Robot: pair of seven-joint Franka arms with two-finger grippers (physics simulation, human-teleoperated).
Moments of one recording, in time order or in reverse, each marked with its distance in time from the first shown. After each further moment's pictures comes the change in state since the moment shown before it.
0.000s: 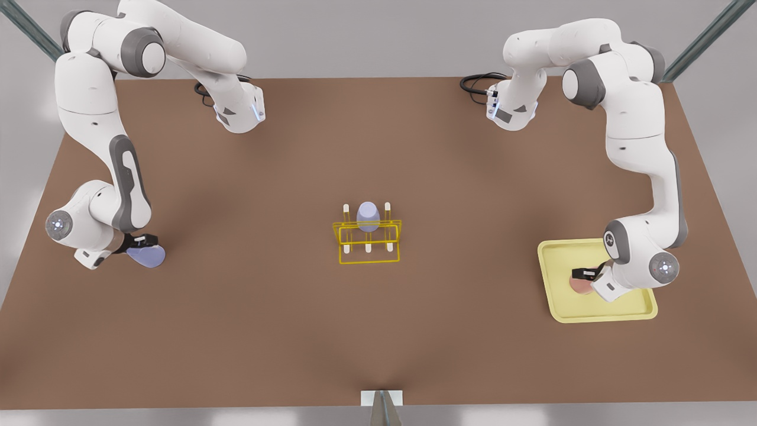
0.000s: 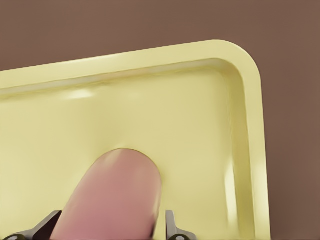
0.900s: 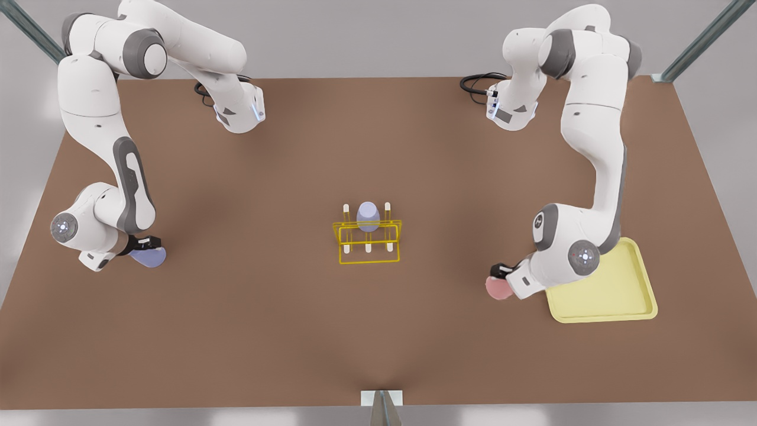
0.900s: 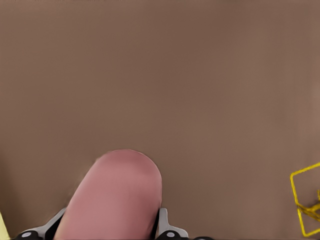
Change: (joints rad) left arm -0.184 -0.113 -0.267 0.082 -0.092 -0.089 -0.218; right arm 0.011 0.011 0.007 0.006 0.000 0.008 0.013
